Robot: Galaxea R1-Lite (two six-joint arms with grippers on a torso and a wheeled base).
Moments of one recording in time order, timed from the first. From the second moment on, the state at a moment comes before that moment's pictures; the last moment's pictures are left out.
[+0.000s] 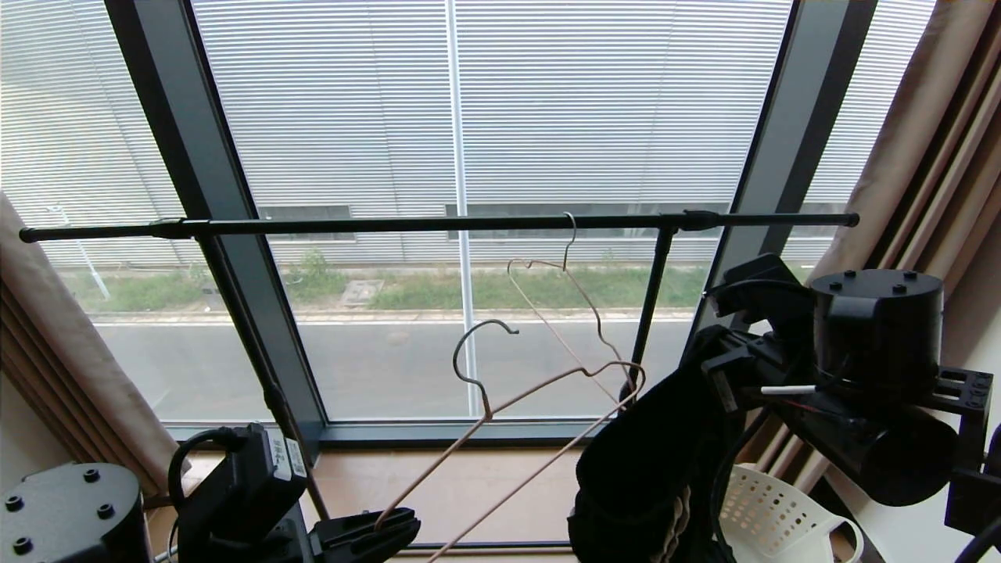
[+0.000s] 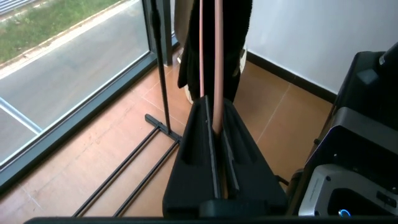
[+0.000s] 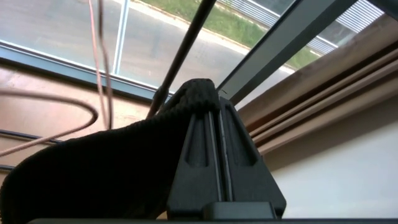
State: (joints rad) left arm -0.65 1.49 -0.06 -1.11 -0.33 0.04; right arm 0.59 1.61 -0.67 -0.52 -0.66 -0.14
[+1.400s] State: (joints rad) left arm -0.65 1.53 -0.07 -1.12 -0.36 0.07; right arm 0.80 1.64 -0.71 -0.53 -0.77 -0.08
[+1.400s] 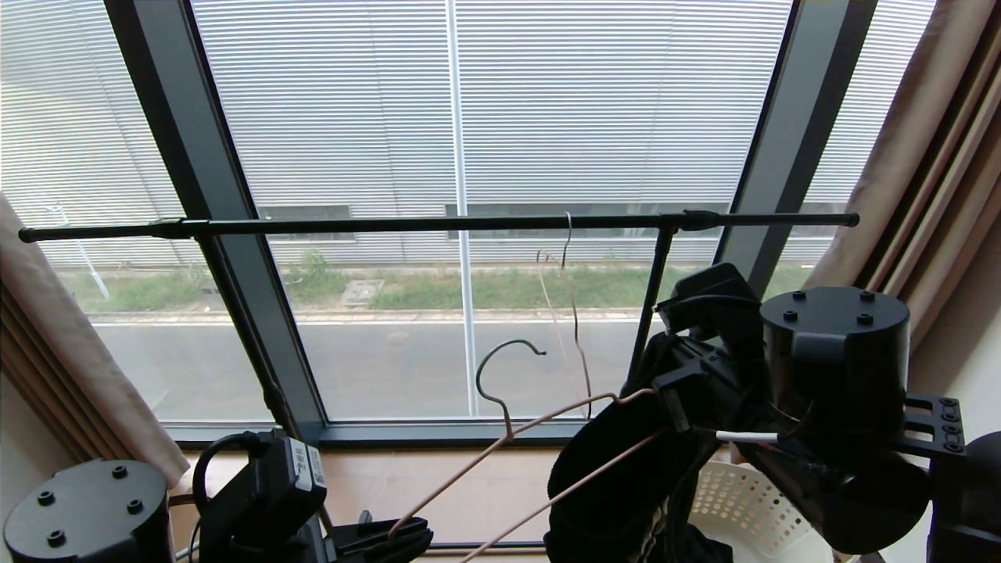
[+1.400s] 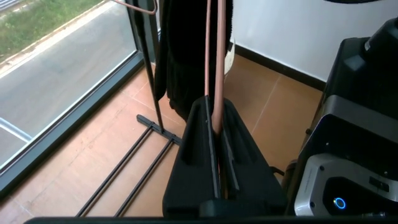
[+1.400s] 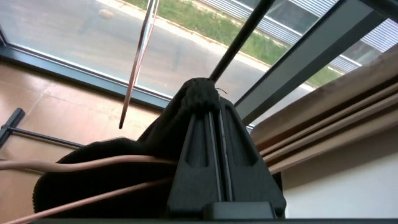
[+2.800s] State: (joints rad) left arm -0.67 1.68 -0.09 -1.31 -0.15 0.08; right arm 0.98 1.63 -0.85 -0.52 -1.00 -0.06
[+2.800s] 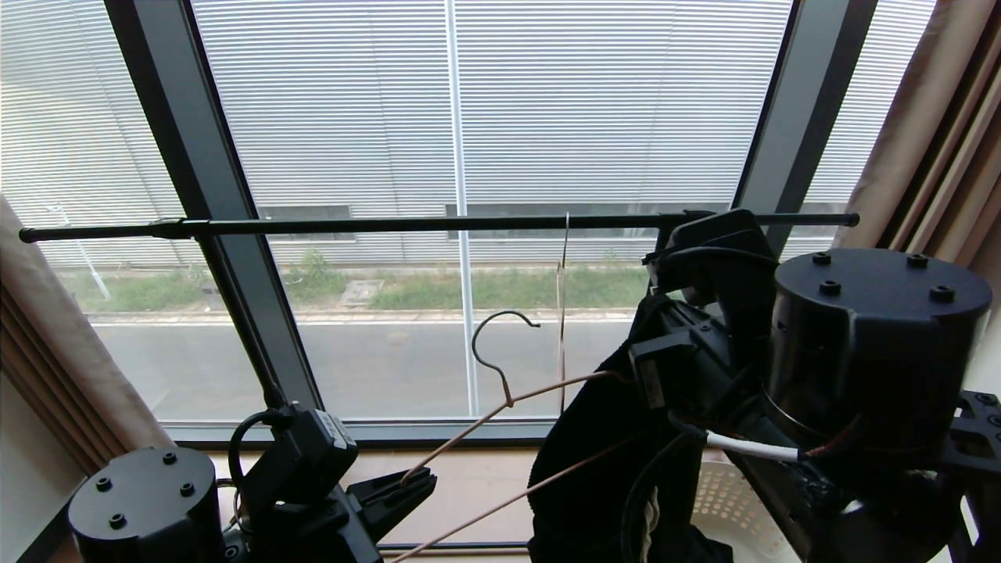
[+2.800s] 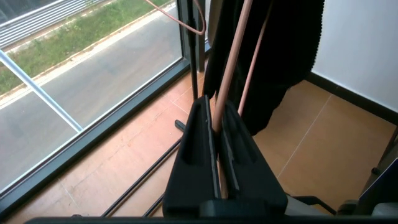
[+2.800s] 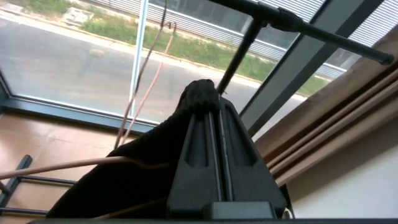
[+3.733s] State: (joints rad) left arm -0.67 1.72 -0.07 -1.40 -0.15 0.07; right arm 1.19 1.74 -0.94 -0.52 -1.00 0.01
